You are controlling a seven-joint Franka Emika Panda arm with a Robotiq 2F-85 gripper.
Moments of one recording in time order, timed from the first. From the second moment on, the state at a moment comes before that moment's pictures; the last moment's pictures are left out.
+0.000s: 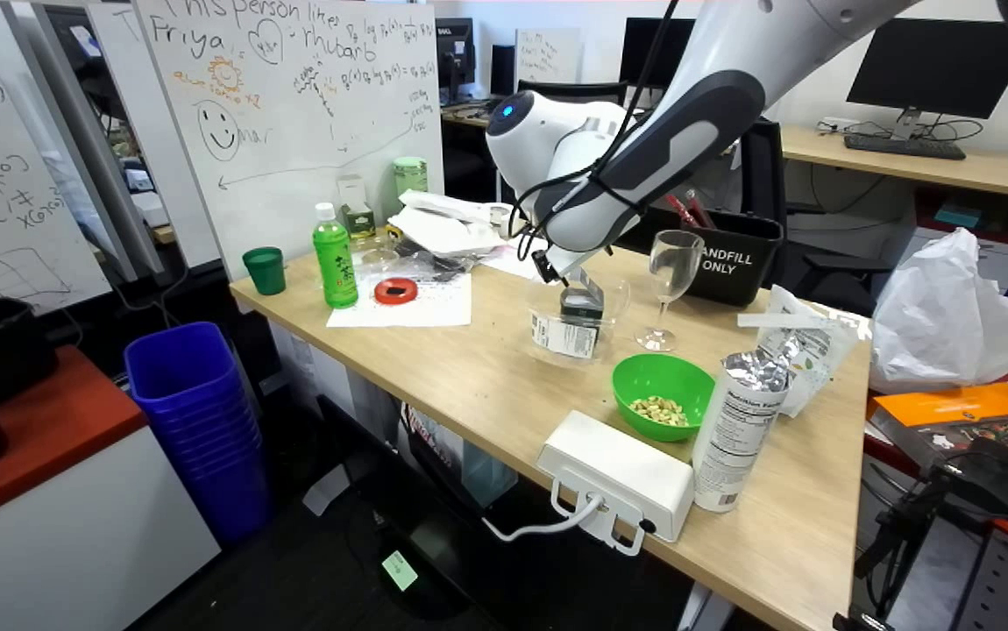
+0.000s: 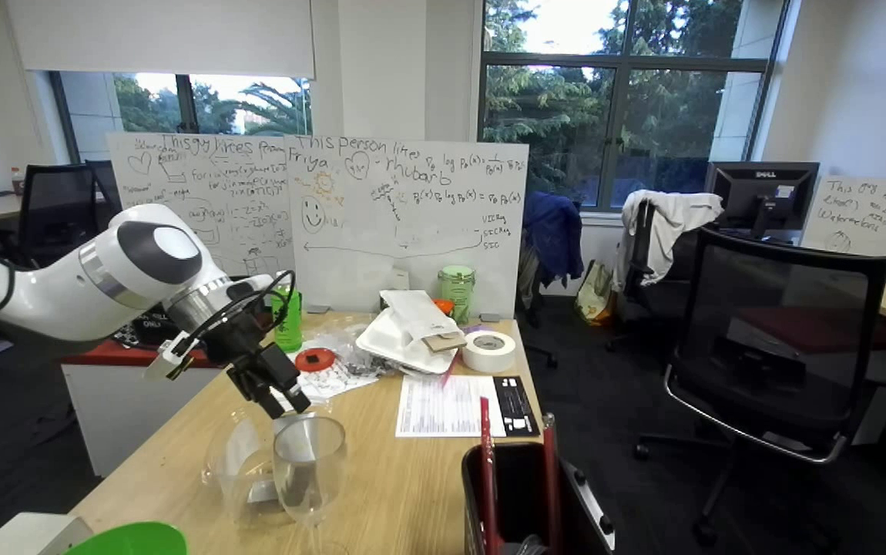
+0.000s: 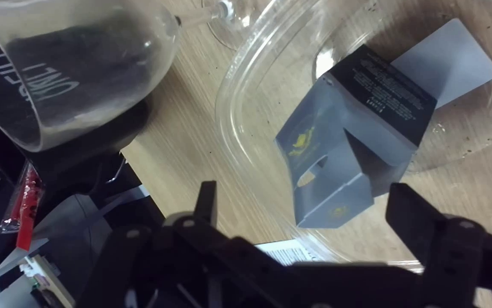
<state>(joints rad) 0.28 0.87 -0.24 -1.44 -0.57 2.21 0.75</state>
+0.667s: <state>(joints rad) 0.28 0.96 -0.25 -1.32 -0.57 2.14 0.77</state>
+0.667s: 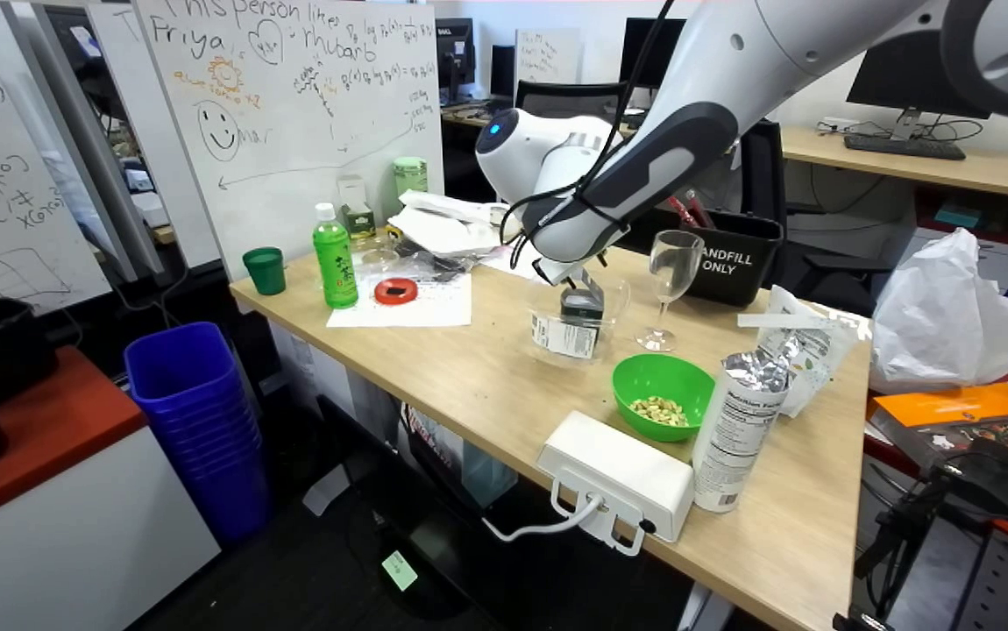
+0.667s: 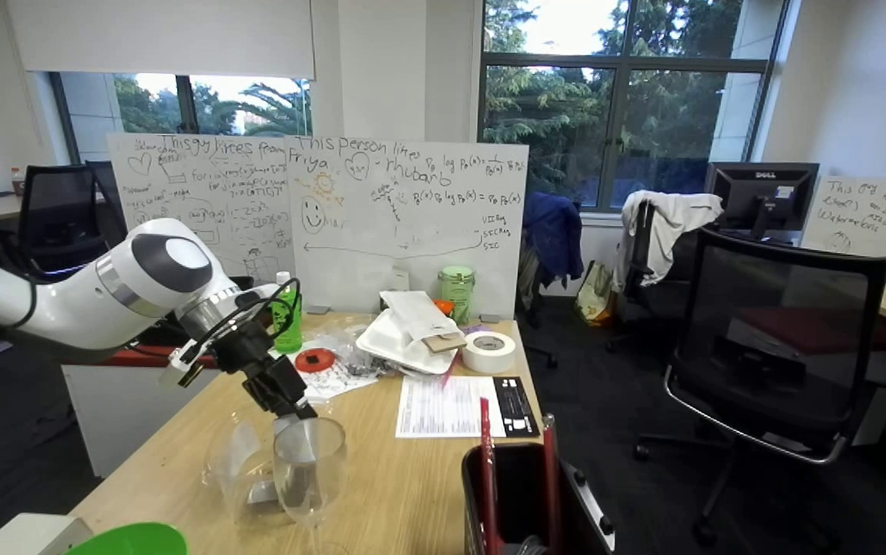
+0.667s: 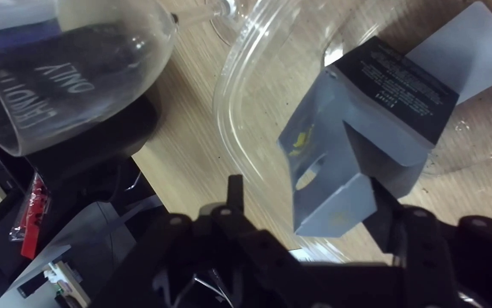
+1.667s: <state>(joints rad) 0.26 0.95 -0.25 -1.31 -0.40 2.08 0.79</state>
